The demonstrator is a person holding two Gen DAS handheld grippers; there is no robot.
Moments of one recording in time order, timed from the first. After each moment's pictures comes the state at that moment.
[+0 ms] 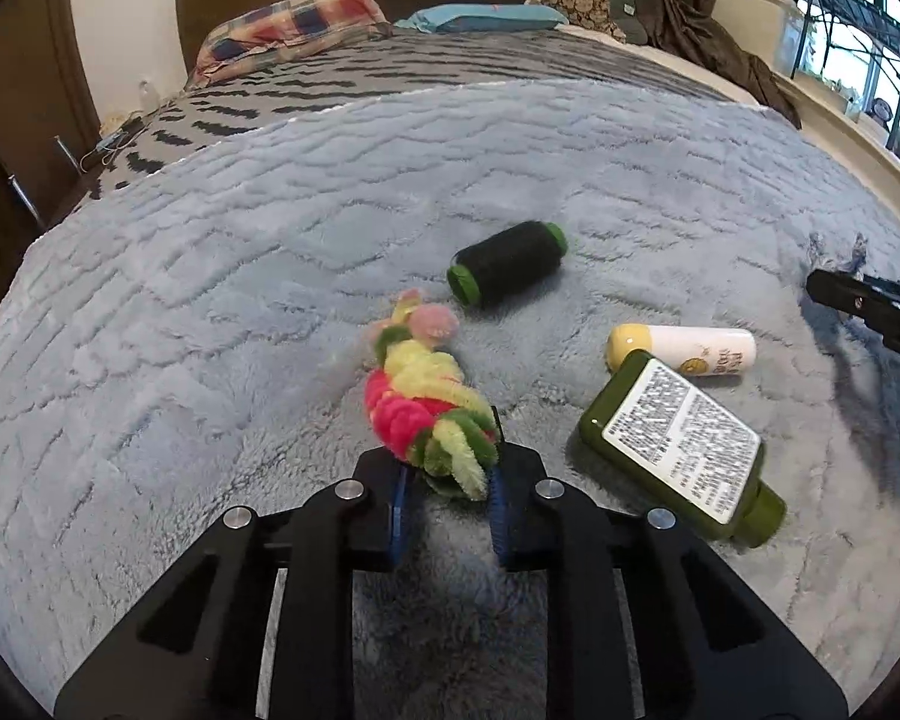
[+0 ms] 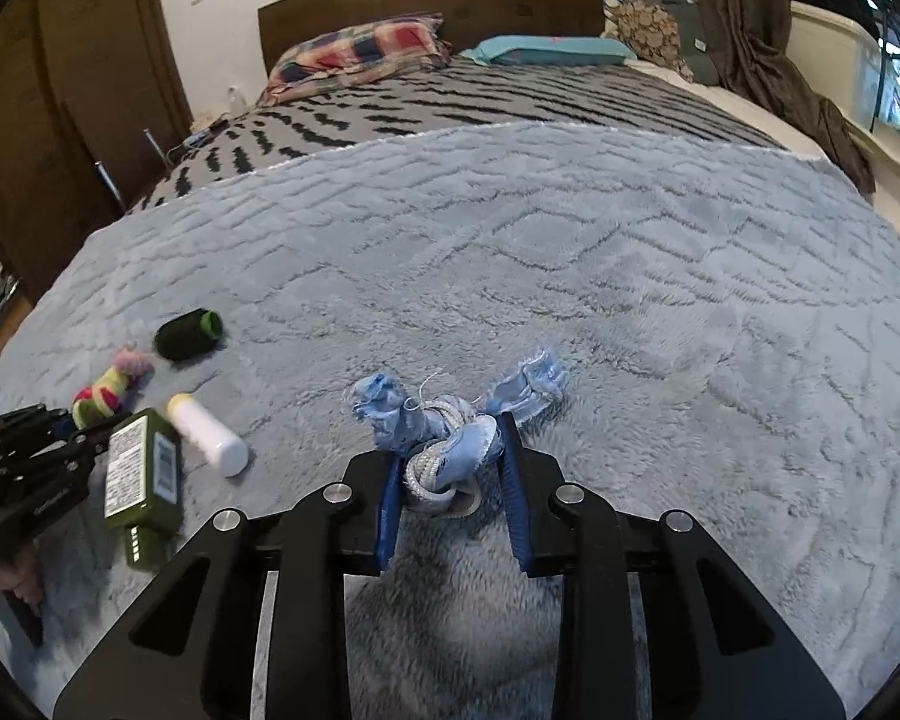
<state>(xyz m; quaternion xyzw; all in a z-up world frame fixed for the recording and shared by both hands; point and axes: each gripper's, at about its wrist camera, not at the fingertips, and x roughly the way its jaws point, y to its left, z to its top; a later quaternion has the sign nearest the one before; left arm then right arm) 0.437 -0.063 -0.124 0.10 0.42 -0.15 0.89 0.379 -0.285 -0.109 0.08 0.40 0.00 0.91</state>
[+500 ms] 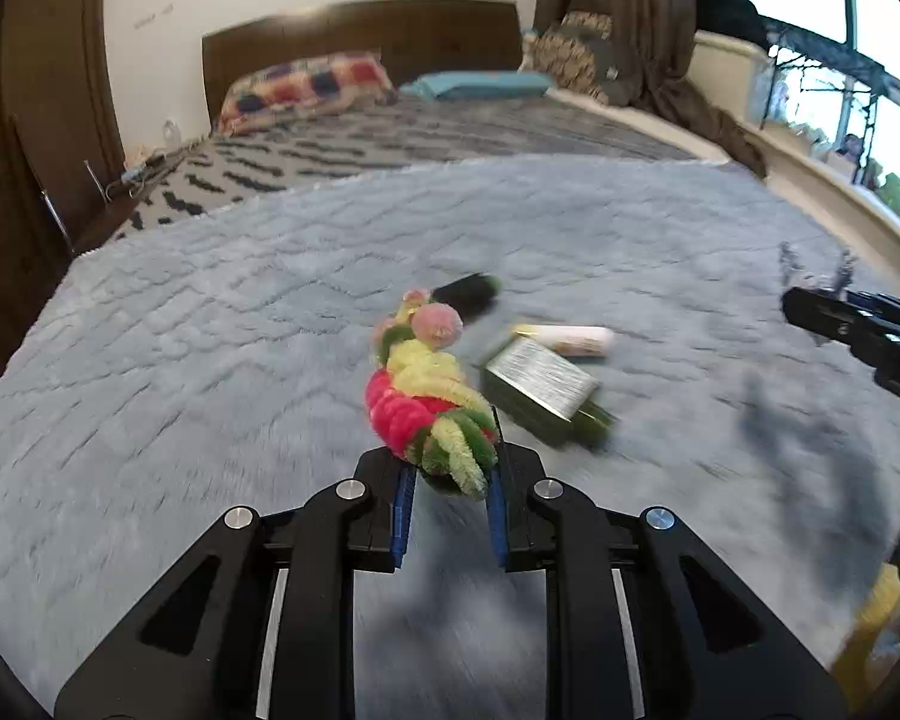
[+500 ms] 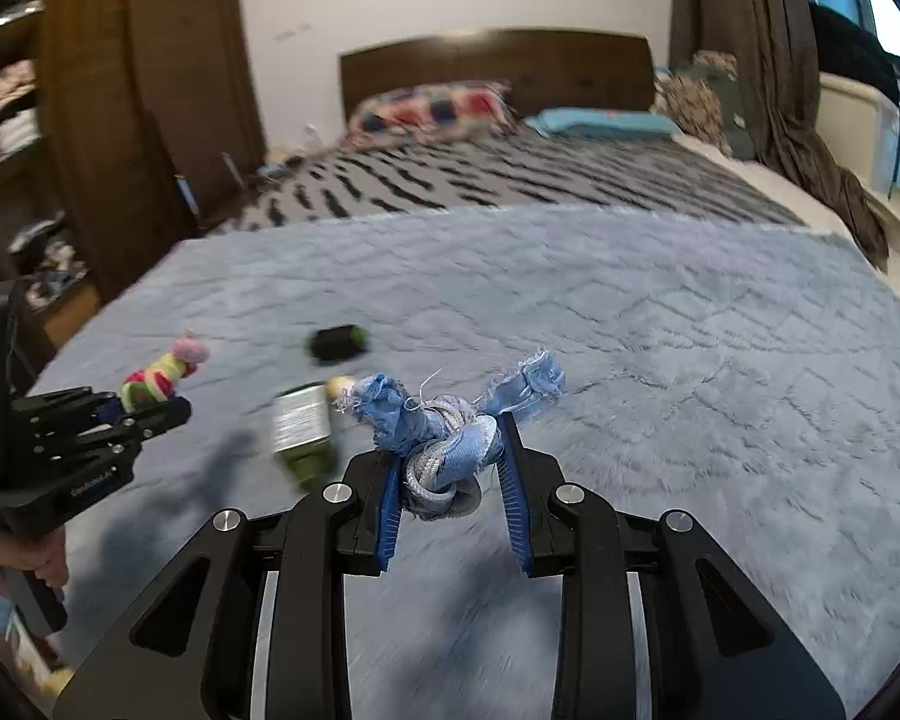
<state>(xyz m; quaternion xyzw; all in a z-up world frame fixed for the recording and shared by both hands) 0.323 -0.051 -0.057 0.08 0.35 -0.16 0.92 0.268 -0.246 -0.038 0.04 0.31 0.07 0.95</state>
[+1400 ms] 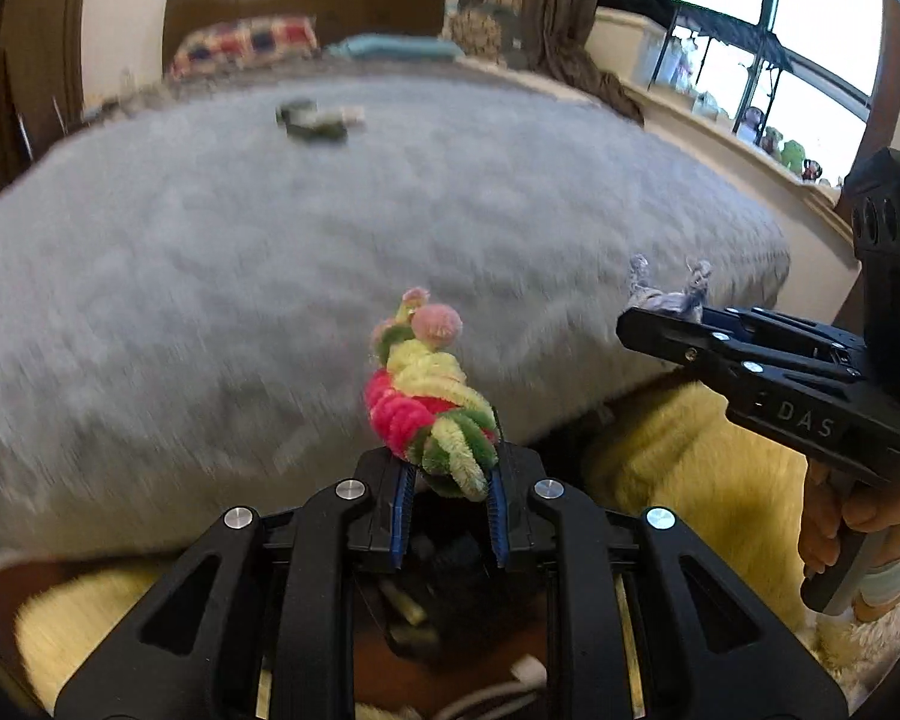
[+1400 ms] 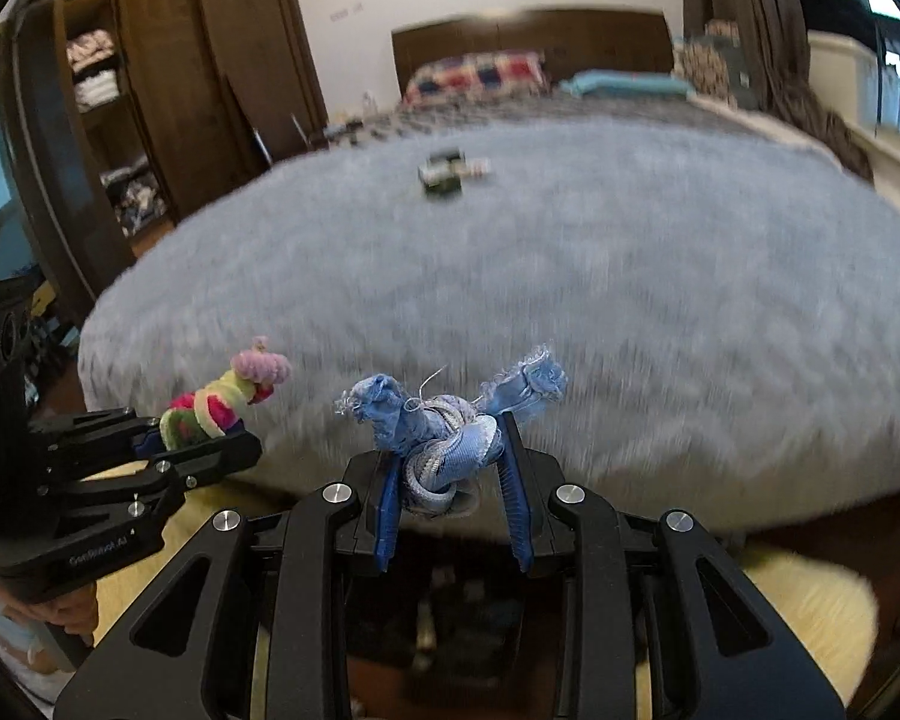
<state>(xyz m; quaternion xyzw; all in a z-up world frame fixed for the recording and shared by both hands) 0.037 -0.080 -0.135 0.03 0.40 -0.24 0.88 0.015 -0.234 -0.126 0.07 0.38 0.11 0.92</state>
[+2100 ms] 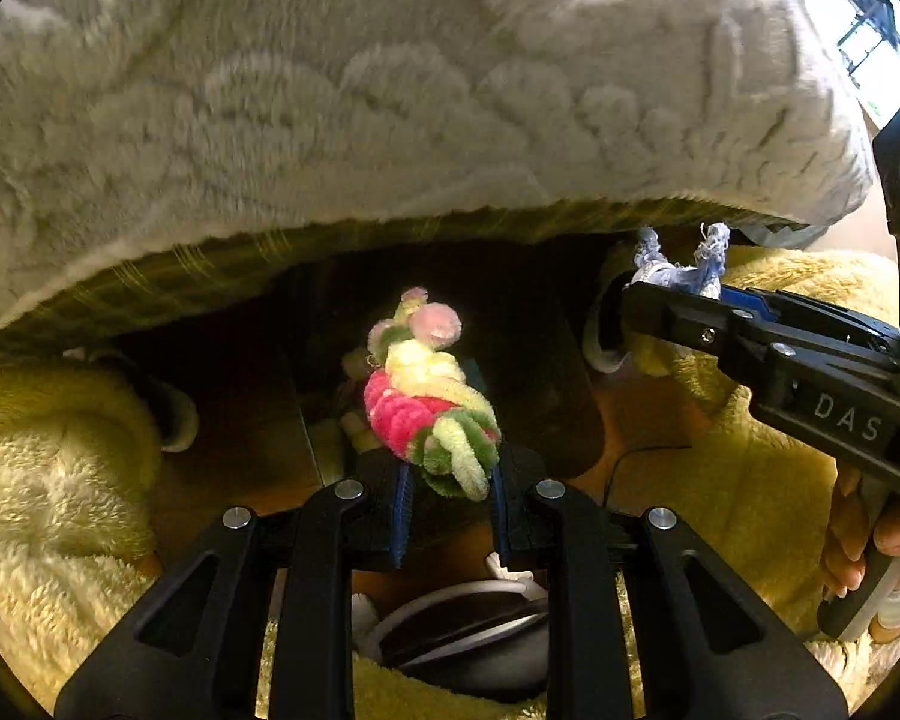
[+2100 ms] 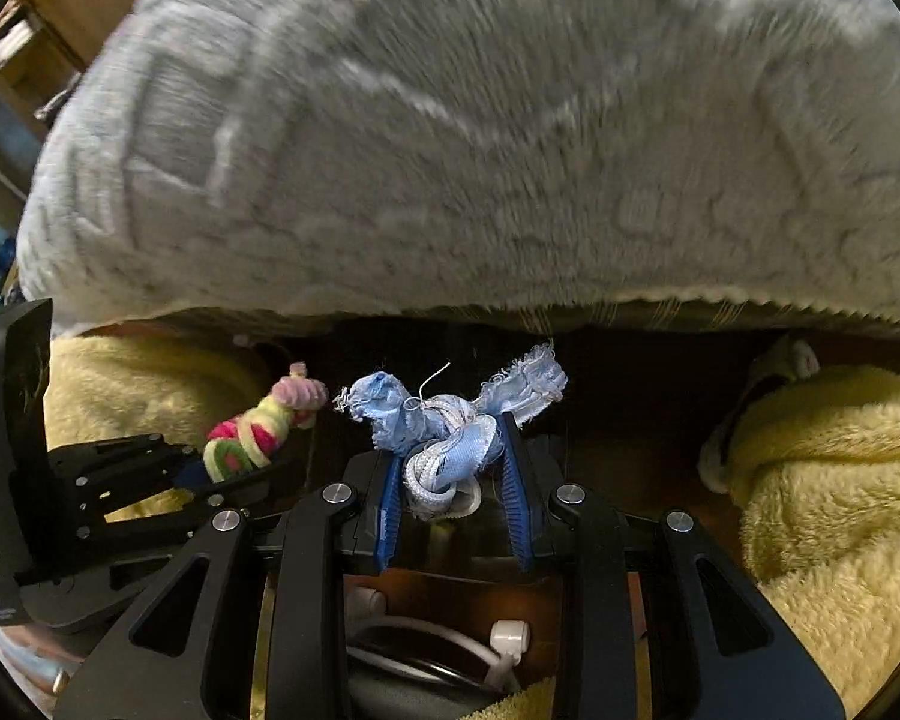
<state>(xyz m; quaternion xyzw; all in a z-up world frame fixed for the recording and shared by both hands) 0.066 -0.082 -0.302 0.00 0.60 -0.20 0.78 0.044 -0.217 -0.275 0.11 0.56 0.12 0.81</state>
